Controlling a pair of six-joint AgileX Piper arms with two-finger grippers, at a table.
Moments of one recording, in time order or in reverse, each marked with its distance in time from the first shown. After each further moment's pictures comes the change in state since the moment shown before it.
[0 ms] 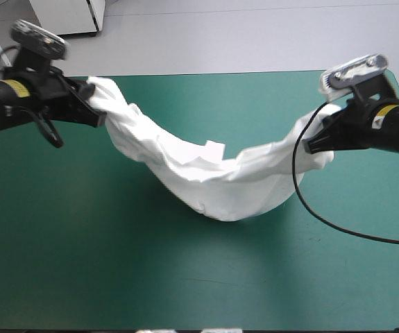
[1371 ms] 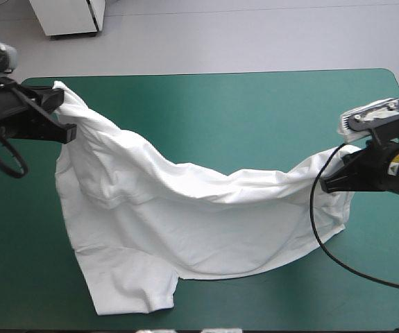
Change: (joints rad) left arm 0.000 -0.127 -0.021 0.037 0.079 -0.102; right arm 0.000 -0.183 0.278 -0.084 -0.005 0.076
